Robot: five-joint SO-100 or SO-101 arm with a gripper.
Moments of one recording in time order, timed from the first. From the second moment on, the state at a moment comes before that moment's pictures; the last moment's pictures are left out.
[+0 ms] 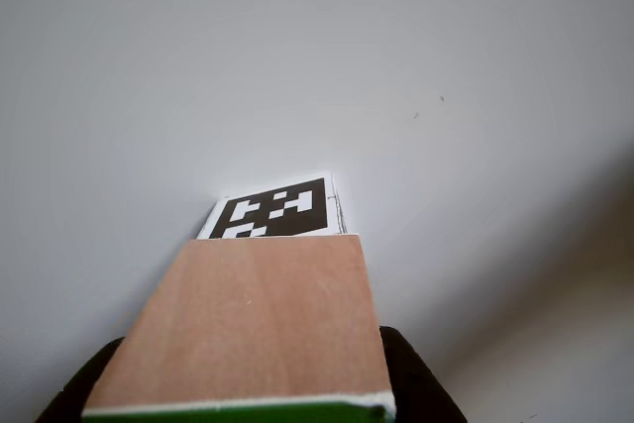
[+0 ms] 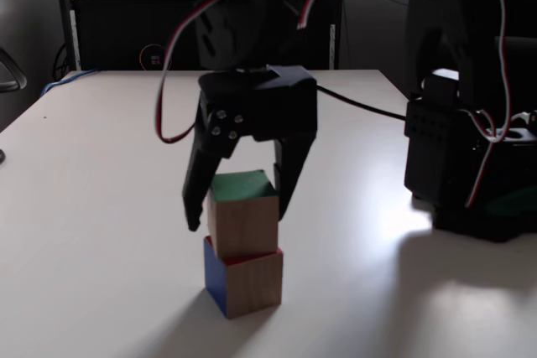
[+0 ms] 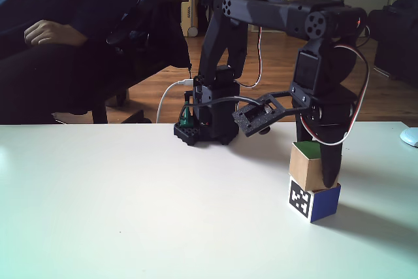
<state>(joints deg) -20.3 74.9 74.6 94.1 20.7</state>
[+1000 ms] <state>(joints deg) -3.9 142.4 106.9 85.0 11.3</state>
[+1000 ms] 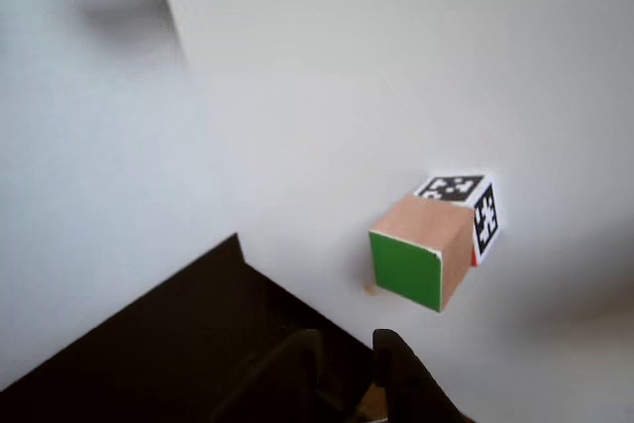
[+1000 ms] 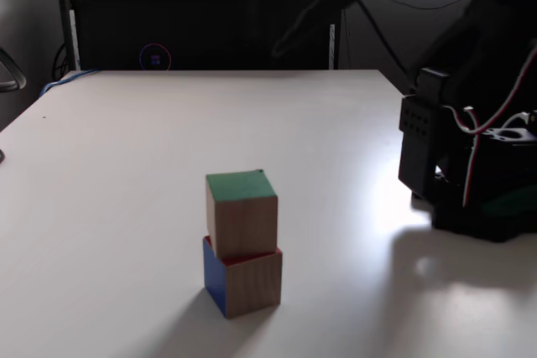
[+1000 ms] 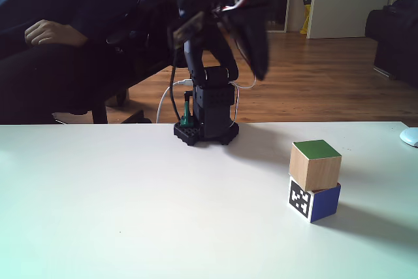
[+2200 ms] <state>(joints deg) 4.7 188.1 170.9 72.1 -2.2</state>
